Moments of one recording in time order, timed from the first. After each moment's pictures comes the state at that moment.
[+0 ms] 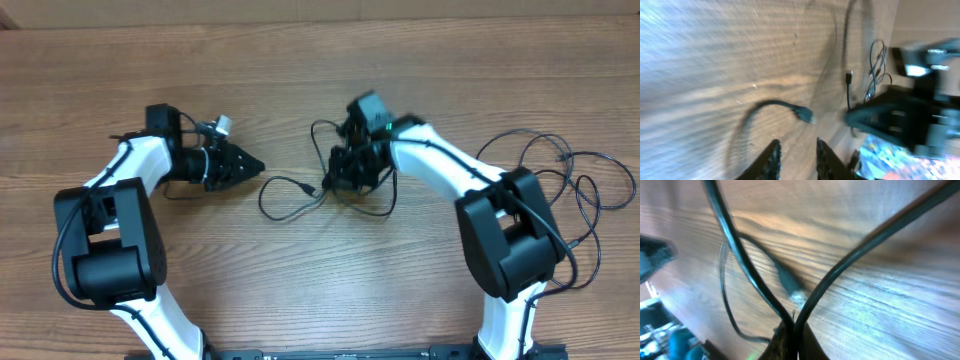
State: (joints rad) left arm 0.16 1.98 1.20 -0.69 0.97 -0.05; right arm 0.47 2.03 1.49 -0.78 -0.54 0.49
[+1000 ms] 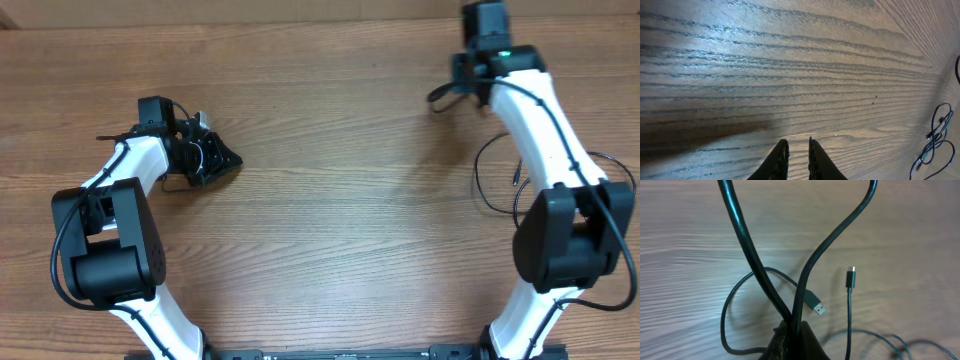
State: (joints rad) left arm 0.16 1.98 1.21 -0.55 0.62 -0.32; right arm 0.08 1.99 1.75 -0.78 0.35 0.07
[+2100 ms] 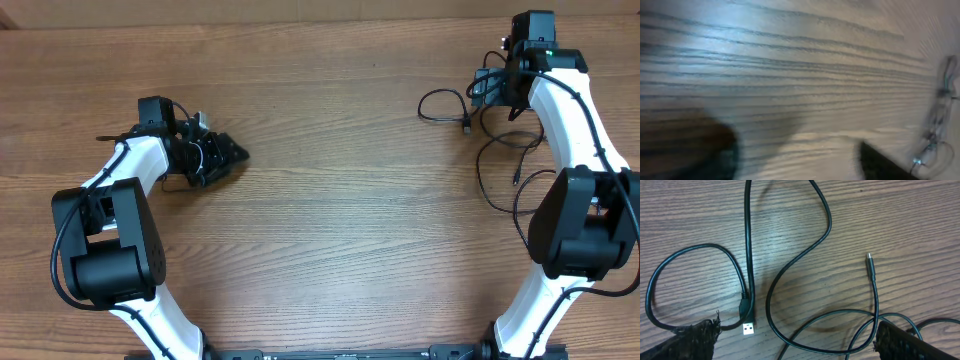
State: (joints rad) left arm 0.16 1.98 1.21 -0.55 0.63 -0.33; right arm -0.09 2.06 1.75 -0.85 0.19 0.06
